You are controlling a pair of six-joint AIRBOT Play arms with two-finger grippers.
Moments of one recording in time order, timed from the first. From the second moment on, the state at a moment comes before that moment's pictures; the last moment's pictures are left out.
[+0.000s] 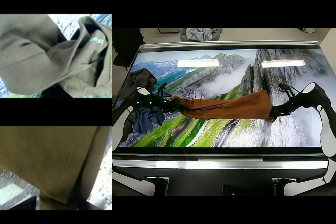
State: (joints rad) left arm 0.14 -1.76 1.36 0.92 -1.19 -1.28; right arm -0.24 -1.71 1.38 -1.14 1.35 0.89
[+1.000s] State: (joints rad) left arm 0.14 -1.75 1.36 0.92 -1.22 -1.25; right arm -0.24 -1.75 1.38 -1.19 1.47 0.96
